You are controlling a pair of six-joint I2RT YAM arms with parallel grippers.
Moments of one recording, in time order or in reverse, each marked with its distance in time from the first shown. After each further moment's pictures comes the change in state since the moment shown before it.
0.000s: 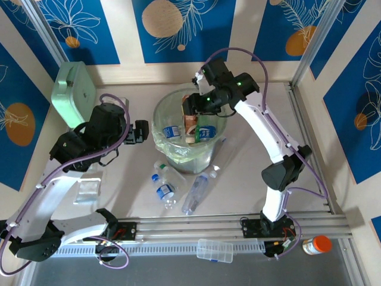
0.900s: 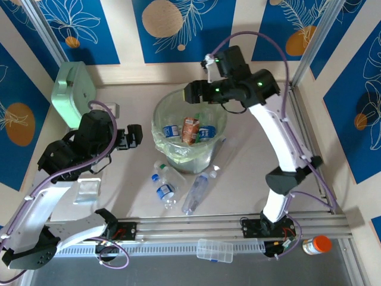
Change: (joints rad) left arm 0.000 -0.079 -0.014 -0.051 0.004 -0.061; right arm -0.011 -0.092 0.159 0.006 0.090 0.047
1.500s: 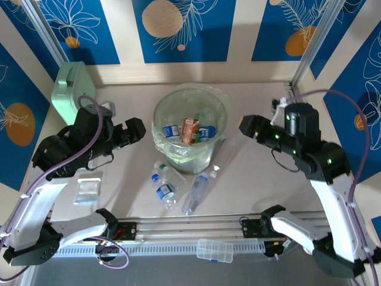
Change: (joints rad) left arm 0.005 0.043 0.126 -0.098 0.187 -0.354; right arm -0.220 -0.835 -0.877 0.198 0.048 0.304
